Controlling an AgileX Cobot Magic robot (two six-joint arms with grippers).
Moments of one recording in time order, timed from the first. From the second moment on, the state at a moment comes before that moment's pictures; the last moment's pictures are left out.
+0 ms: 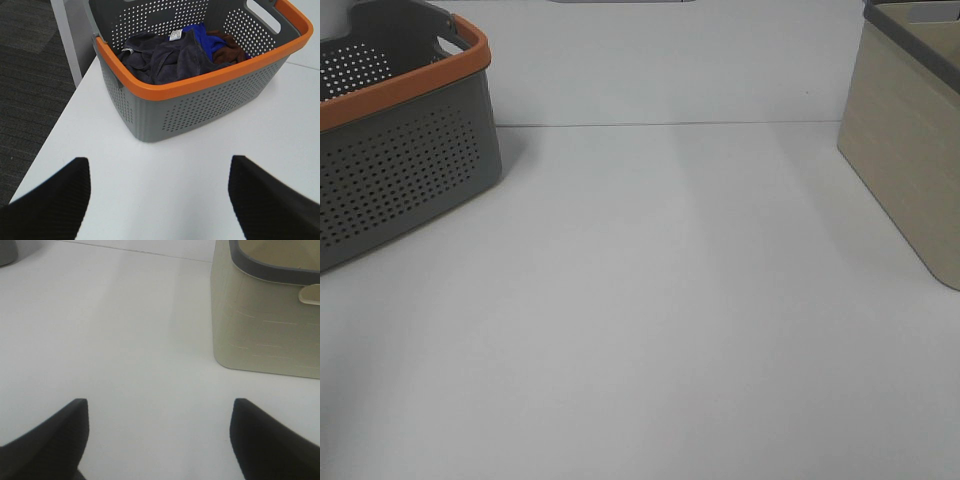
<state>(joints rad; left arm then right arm) 0.08 0.59 -0.89 0.10 0.99 -0.24 0.24 0.00 -0.50 -0.11 1.05 0.02</state>
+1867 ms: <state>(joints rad) 0.00 2.15 -1.91 0.18 0.94 -0.84 0.24 0.00 -0.50 -0.11 1.05 0.02</state>
